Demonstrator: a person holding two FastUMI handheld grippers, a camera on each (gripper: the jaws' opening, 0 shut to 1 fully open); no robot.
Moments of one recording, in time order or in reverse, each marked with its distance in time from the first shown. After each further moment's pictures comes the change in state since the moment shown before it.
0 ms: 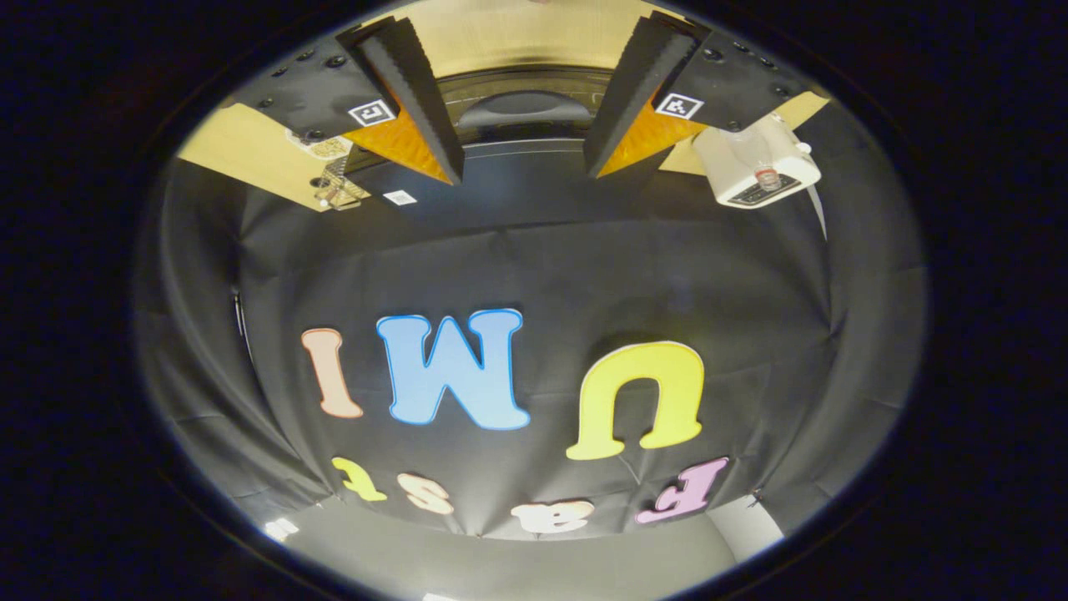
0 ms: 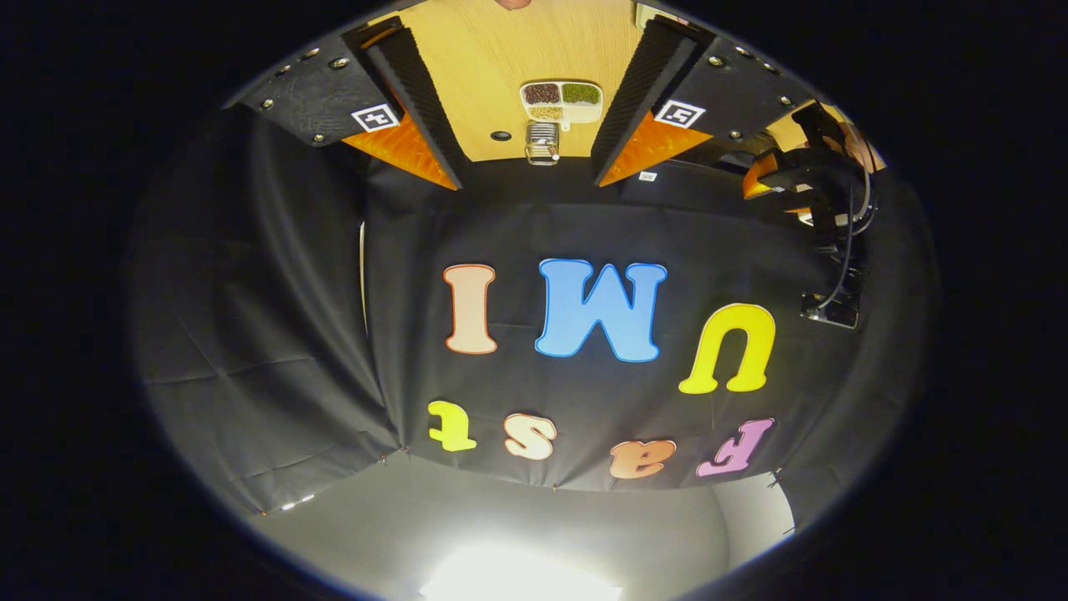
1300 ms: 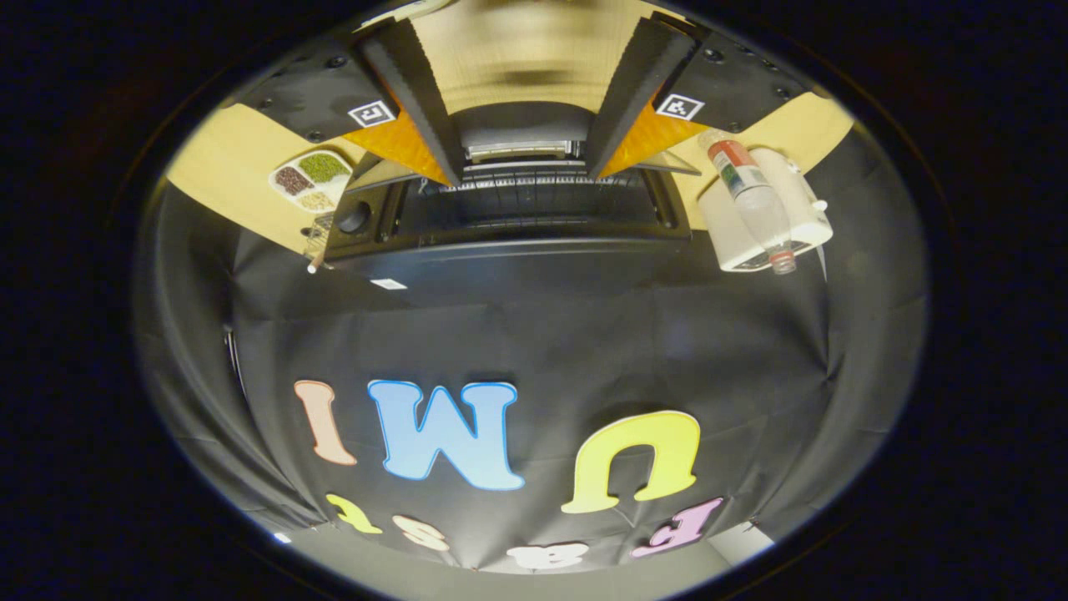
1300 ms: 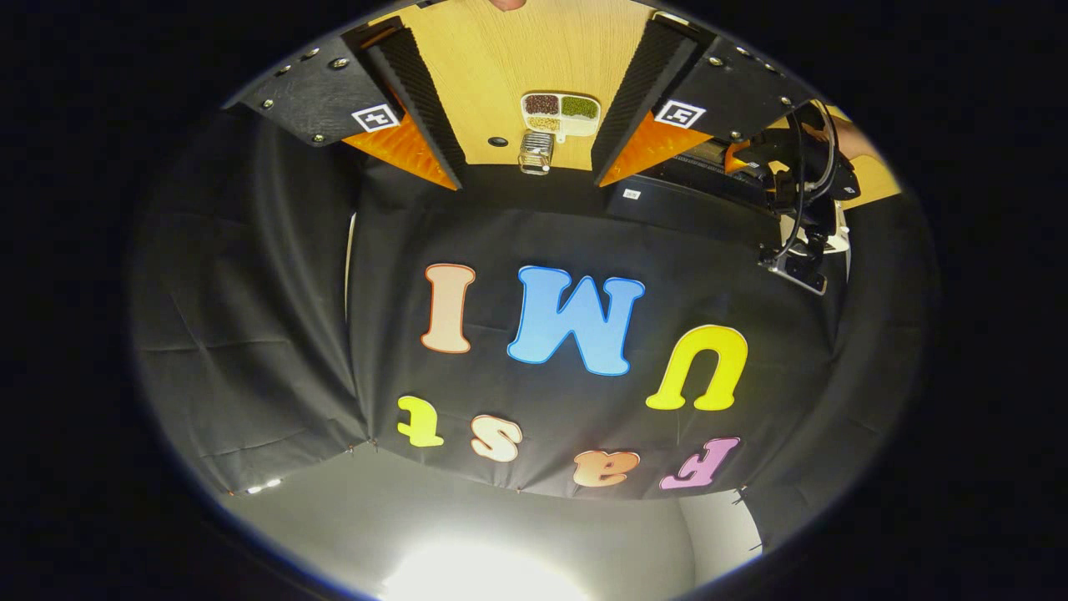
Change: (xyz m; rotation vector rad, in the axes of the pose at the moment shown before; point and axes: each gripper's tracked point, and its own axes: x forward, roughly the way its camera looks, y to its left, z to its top) left arm -0.029 -0.002 -0.098 -0.006 0.151 0.031; right arm -0.020 0.014 -0.003 -0.084 0.015 0.088
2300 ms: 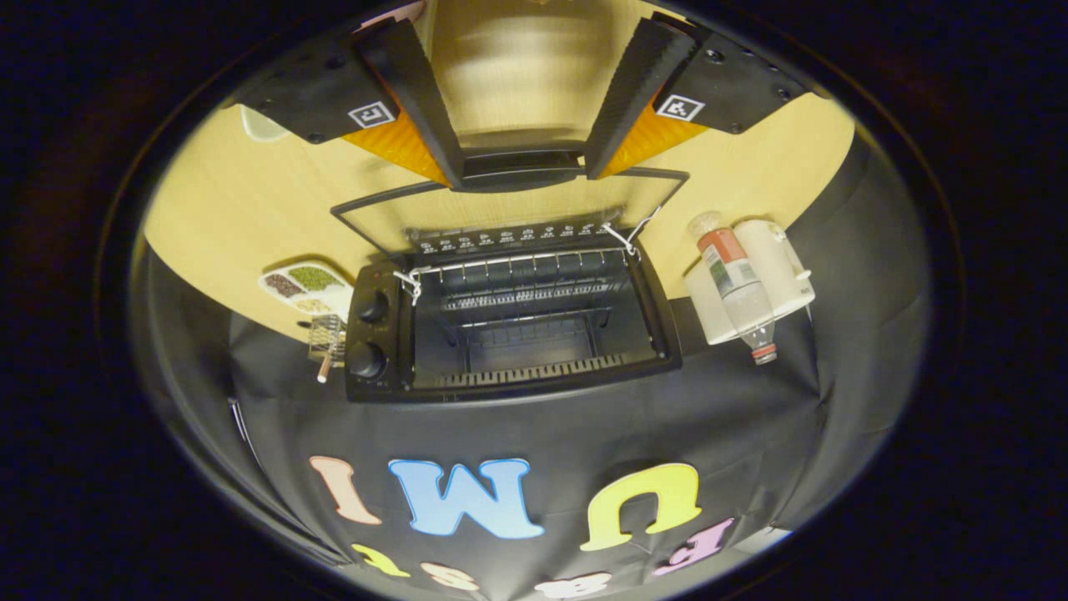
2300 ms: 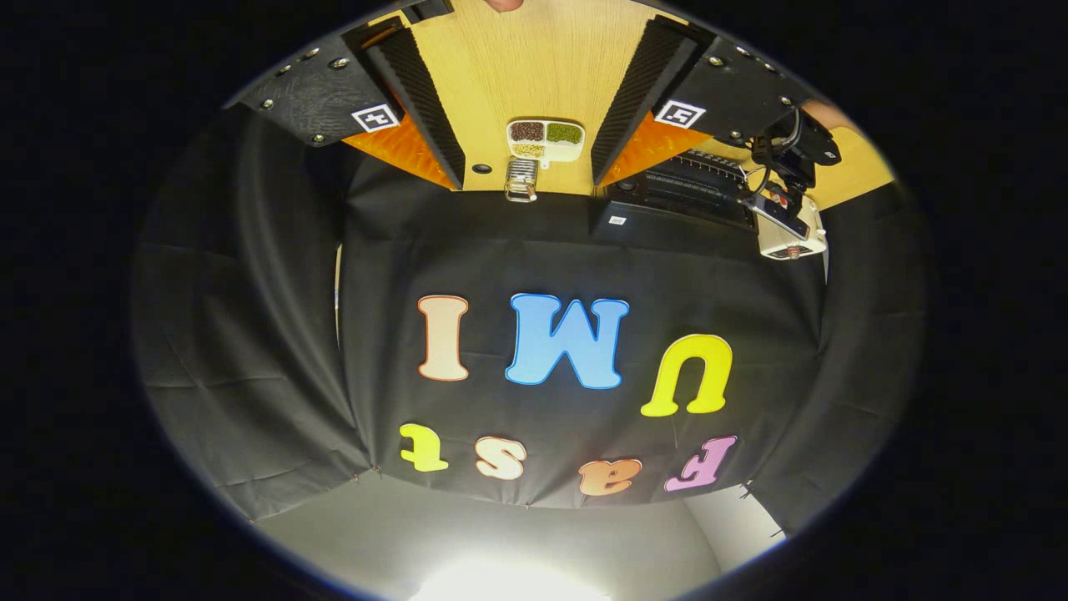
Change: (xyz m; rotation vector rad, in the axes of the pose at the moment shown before) left arm -0.050 -0.005 -0.122 0.081 0.213 0.049; right arm -0.030 -0.007 -0.035 0.069 0.072 0.071
